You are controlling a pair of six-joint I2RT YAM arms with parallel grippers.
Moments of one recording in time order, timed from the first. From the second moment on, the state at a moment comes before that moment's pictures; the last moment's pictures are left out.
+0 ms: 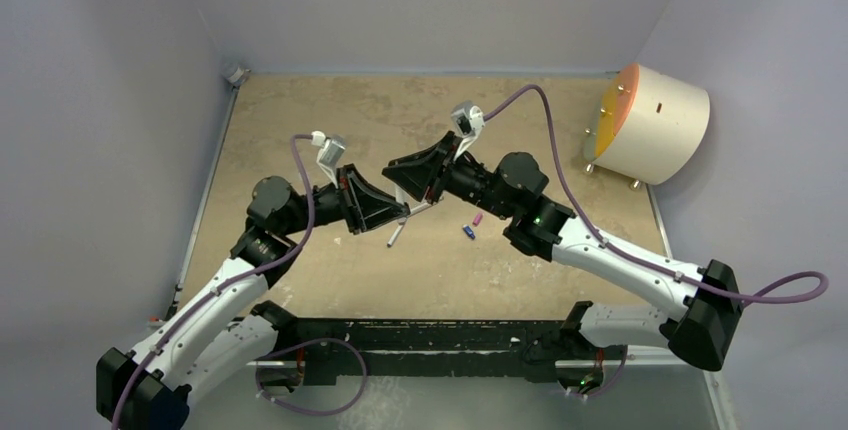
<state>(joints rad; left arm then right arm) -0.51 0.81 0.60 0.37 0.76 -0.79 0.93 1.19 0.96 0.40 -0.17 0.49</state>
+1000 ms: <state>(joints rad) -0.51 0.83 0.63 0.50 0.65 -0.77 0.90 1.23 0.97 0.55 -0.21 0.63</state>
